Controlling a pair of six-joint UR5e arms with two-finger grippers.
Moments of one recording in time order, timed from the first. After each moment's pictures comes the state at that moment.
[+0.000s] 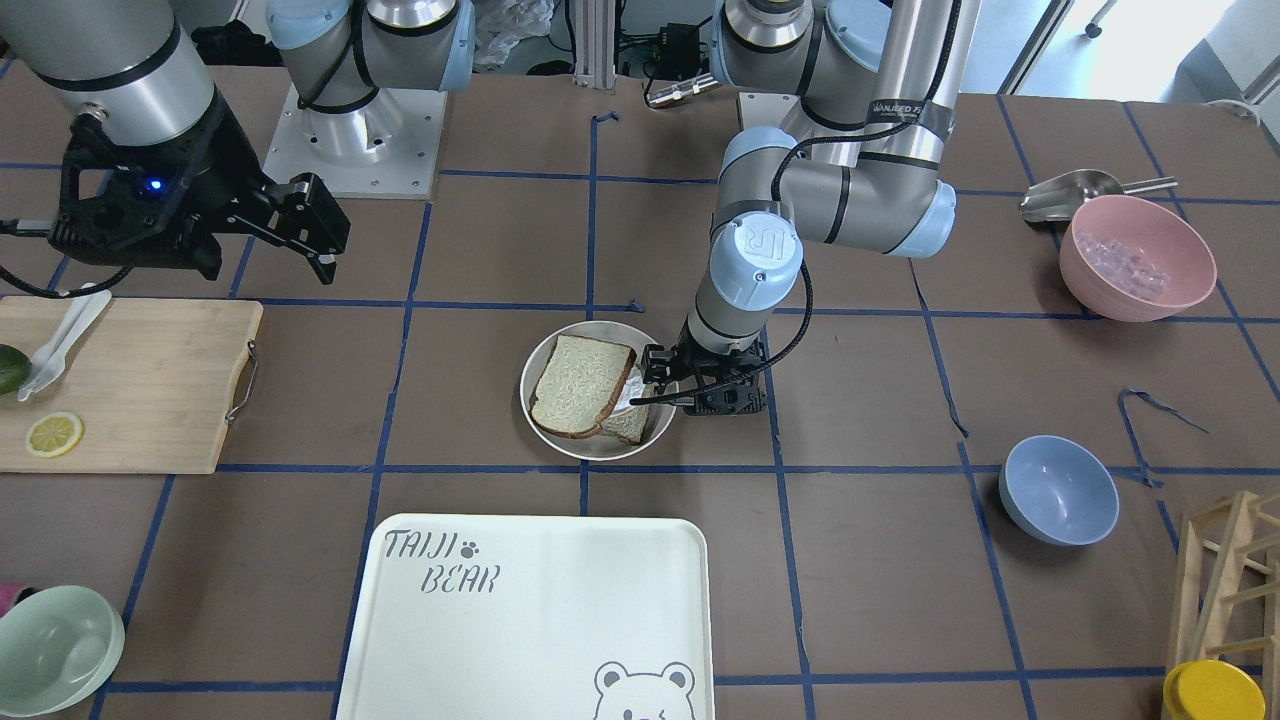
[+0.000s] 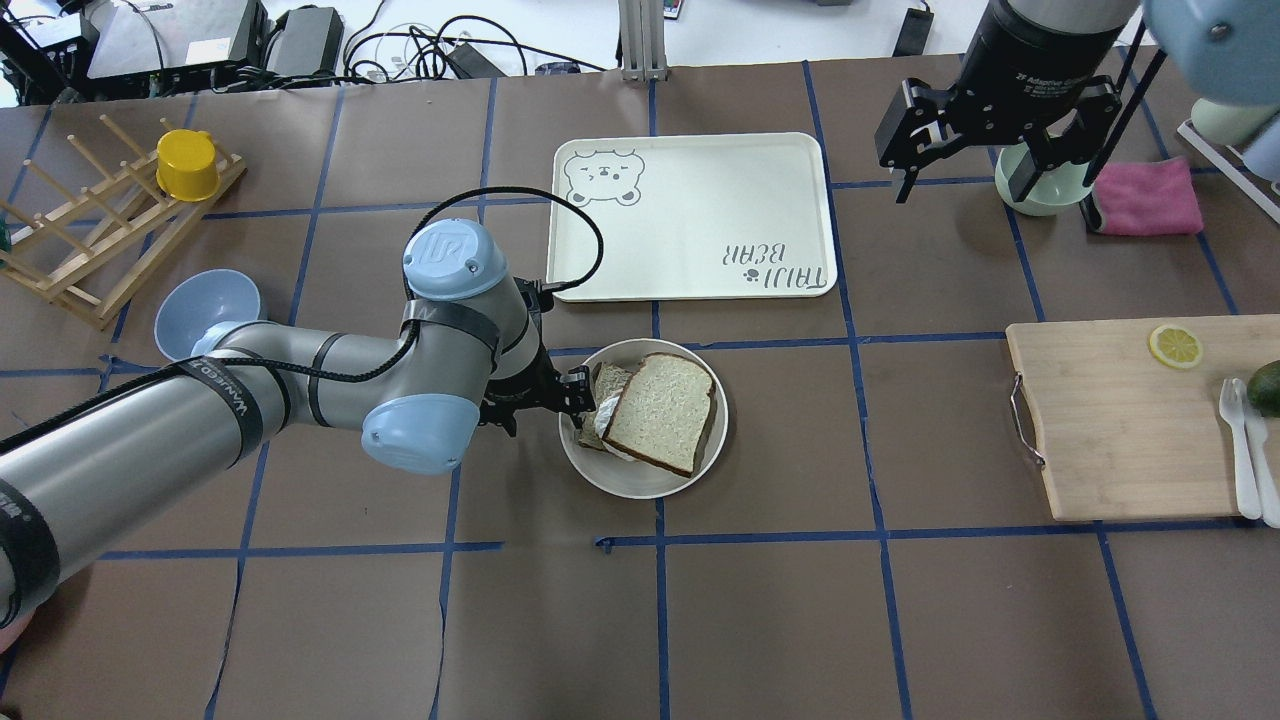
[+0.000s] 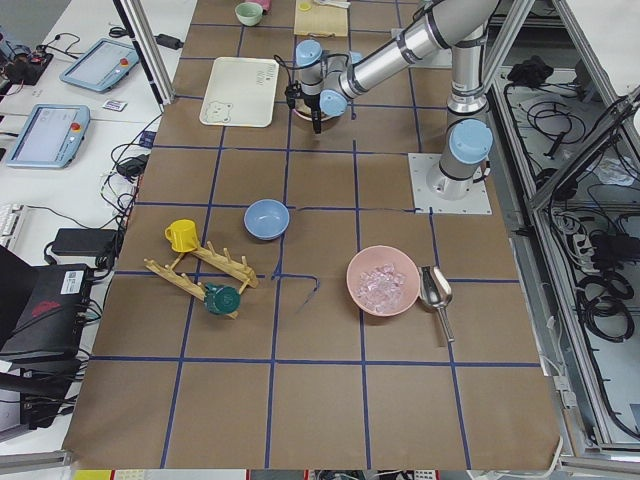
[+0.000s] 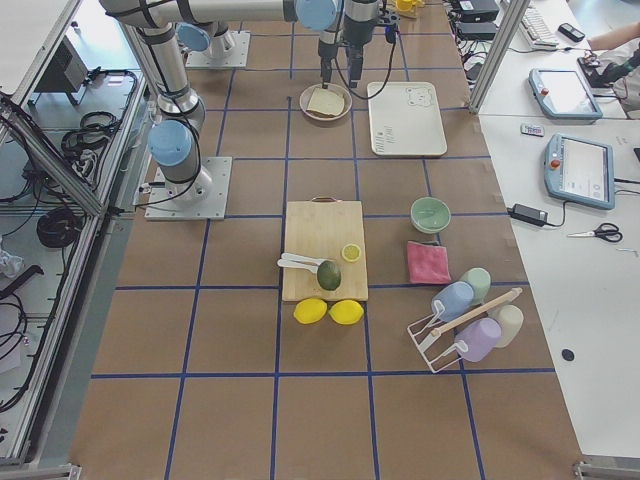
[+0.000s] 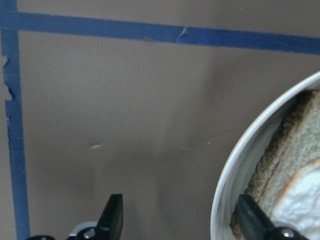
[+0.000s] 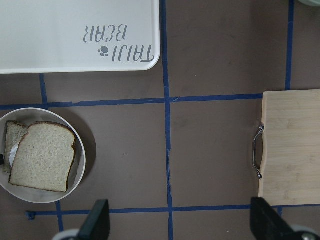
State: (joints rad) left arm -1.76 -1.89 -2.04 -0.86 1.49 -0.26; right arm 1.54 -1.51 1.48 -1.51 -1.56 0.01
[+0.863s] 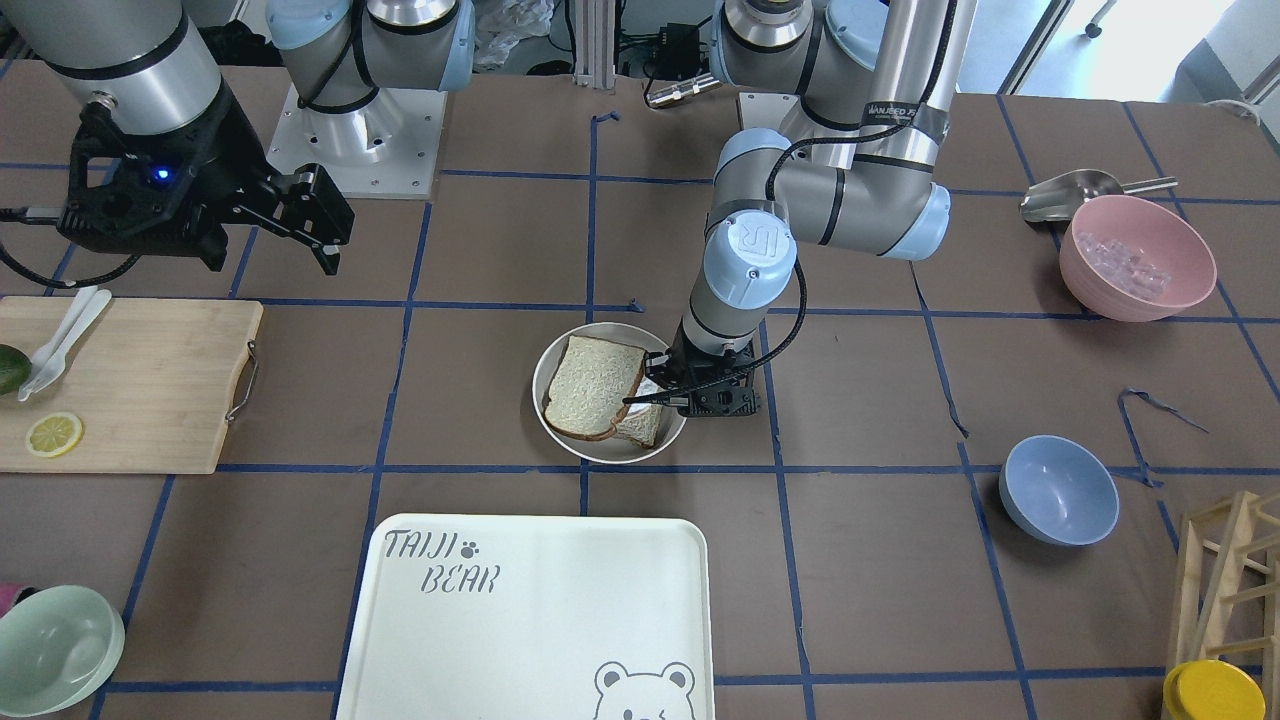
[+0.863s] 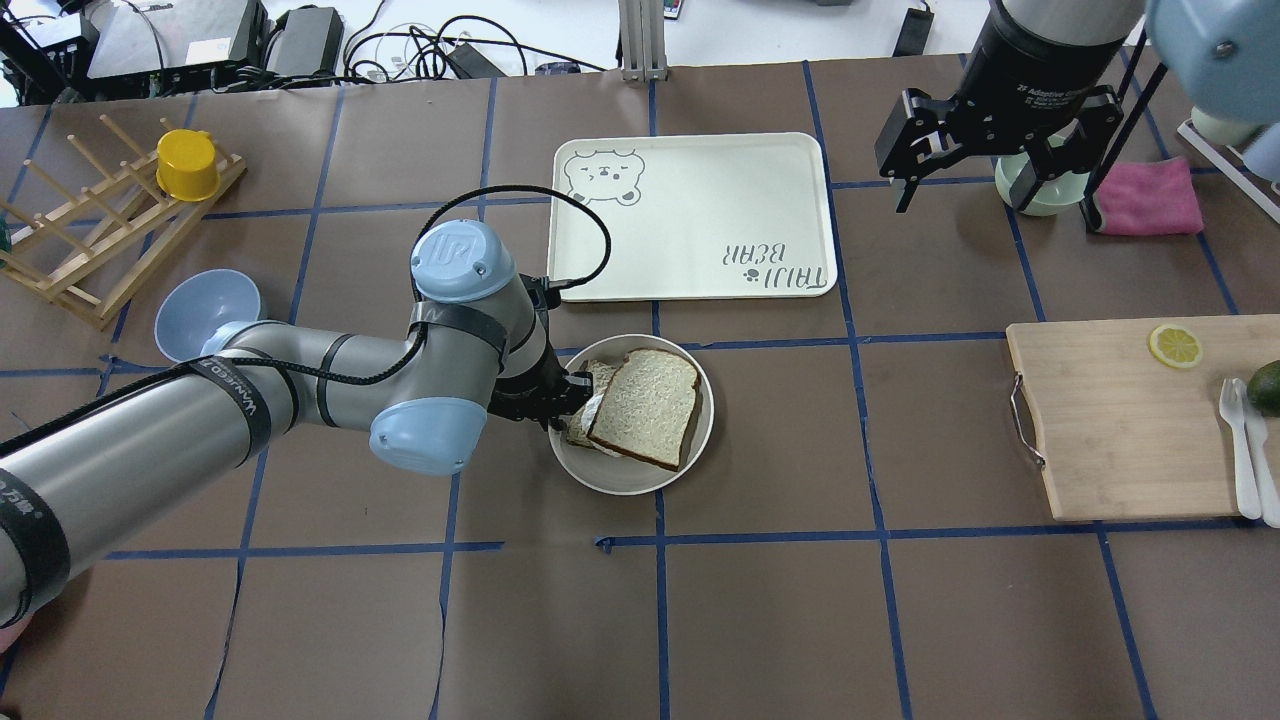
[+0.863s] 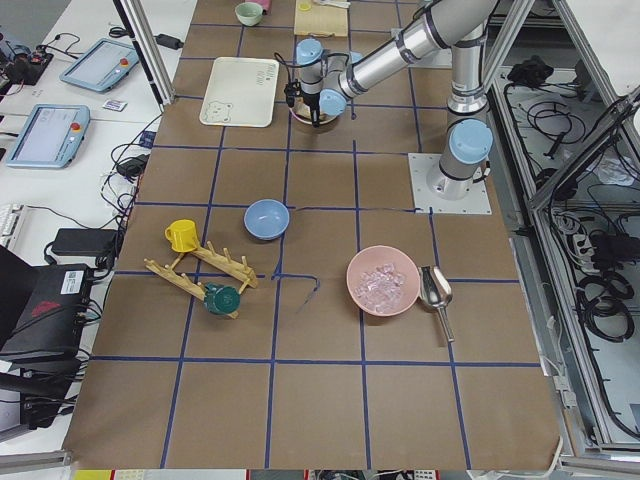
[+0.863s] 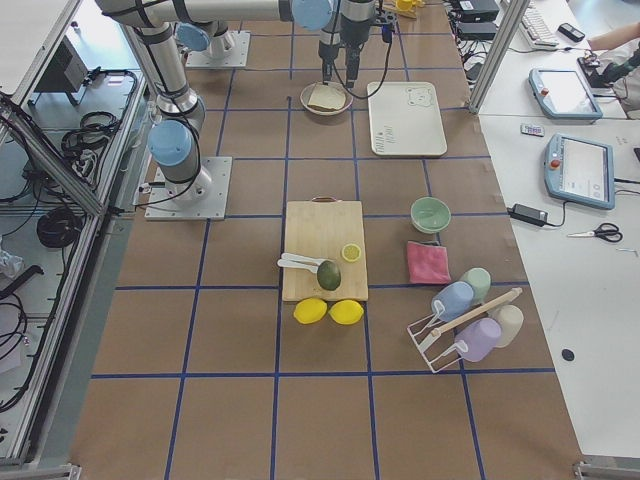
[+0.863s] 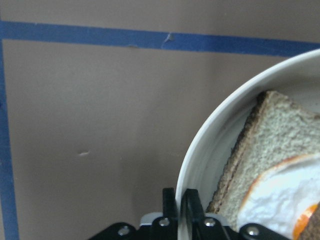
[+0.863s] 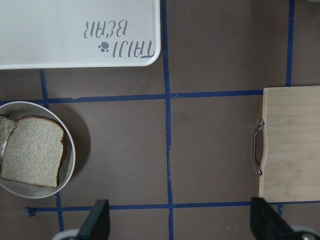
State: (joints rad) left arm -1.77 -1.90 -2.03 -0.84 1.49 -0.26; right arm 1.55 -1.53 1.49 -1.51 -1.56 0.00
